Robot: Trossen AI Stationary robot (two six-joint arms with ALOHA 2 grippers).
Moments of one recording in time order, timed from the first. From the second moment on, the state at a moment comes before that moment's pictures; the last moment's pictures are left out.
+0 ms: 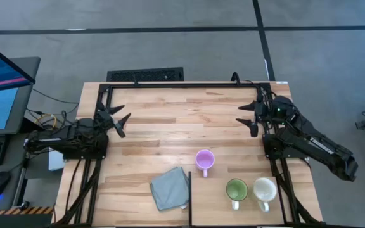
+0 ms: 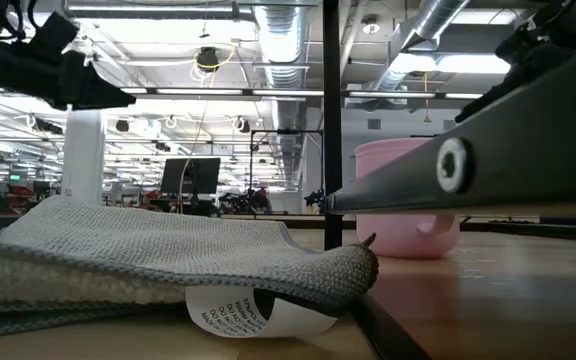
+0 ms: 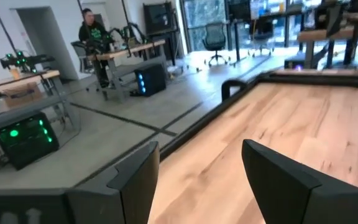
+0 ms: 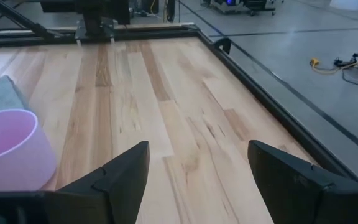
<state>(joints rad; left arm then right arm) 0.05 0.00 0.14 -0.19 -0.67 0.11 -0.73 0.32 0.32 -0.37 -0.44 -0.26</state>
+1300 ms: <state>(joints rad) 0.05 0.00 0.14 -0.31 -0.69 0.00 -0.62 0.35 0.49 -0.15 -0.63 -0.01</state>
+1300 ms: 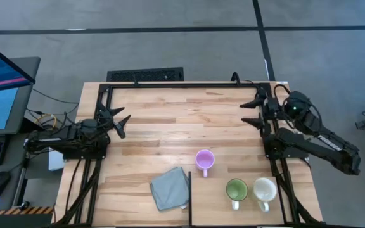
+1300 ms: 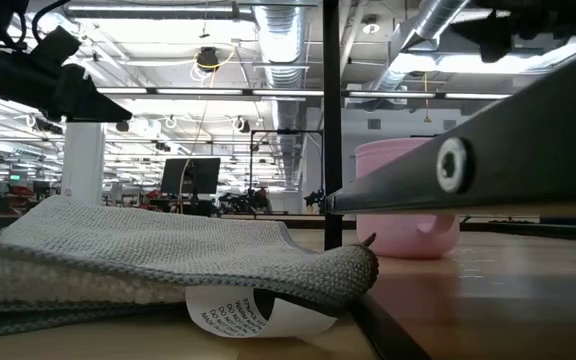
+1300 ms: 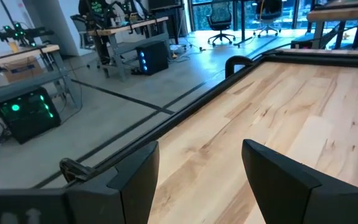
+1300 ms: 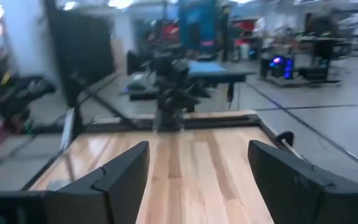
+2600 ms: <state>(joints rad) 0.05 0.00 0.14 -0.31 -0.69 0.00 0.05 1.13 0.97 -0.67 -0.23 0.01</state>
